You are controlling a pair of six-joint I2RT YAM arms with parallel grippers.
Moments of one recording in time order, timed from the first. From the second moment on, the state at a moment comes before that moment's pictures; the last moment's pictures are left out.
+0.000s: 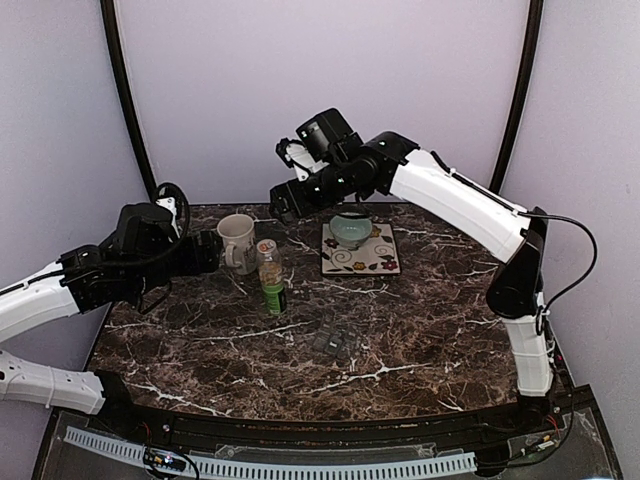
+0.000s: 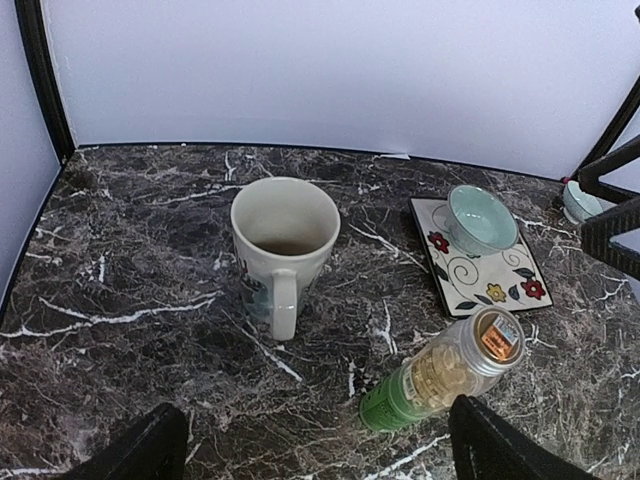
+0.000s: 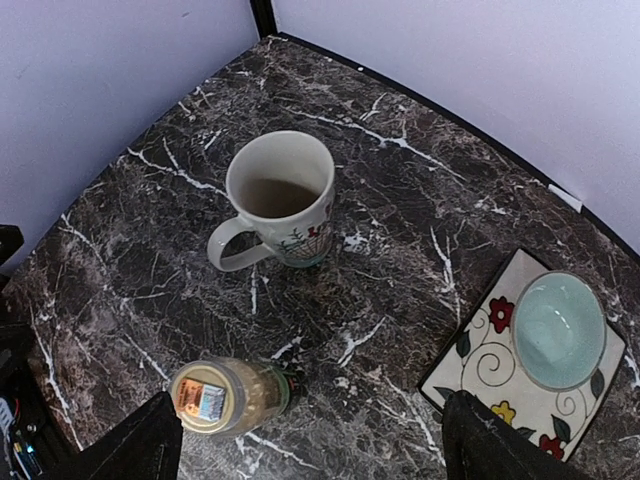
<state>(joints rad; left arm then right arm) -0.80 0.97 0.87 -0.43 -0.56 -0.52 0.94 2.17 2.38 -0.92 0.08 0.20</state>
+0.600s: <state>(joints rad) -0.74 1.01 0.83 -0.45 -0.40 -0.69 1.00 2.20 2.37 -0.92 0.00 0.20</state>
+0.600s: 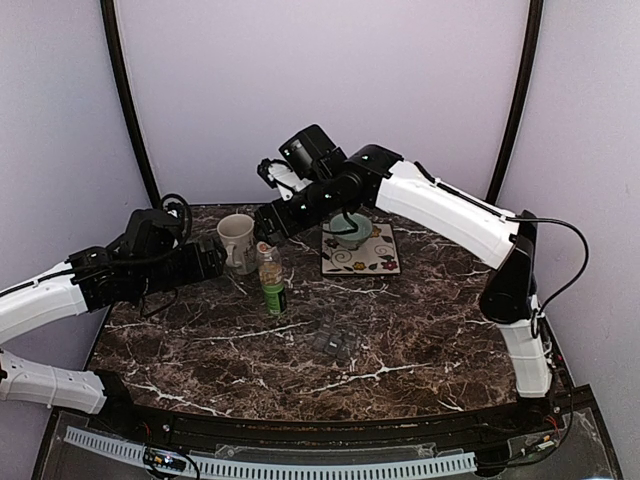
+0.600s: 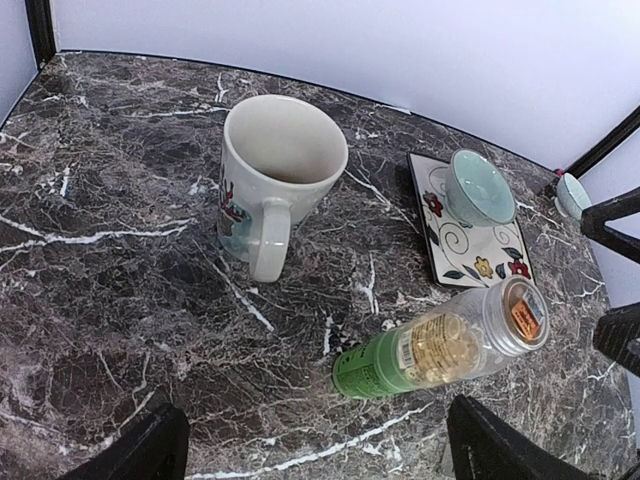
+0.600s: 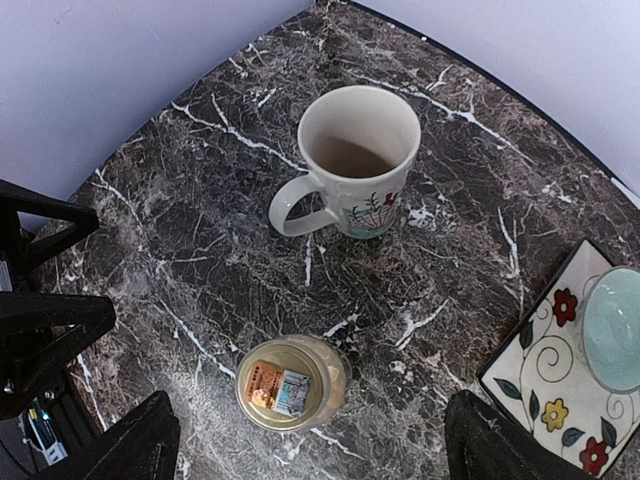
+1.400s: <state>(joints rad) -0.73 1.01 0.81 -0.46 -0.37 -0.73 1.01 2.29 2.37 -0.92 -0.05 0.20</state>
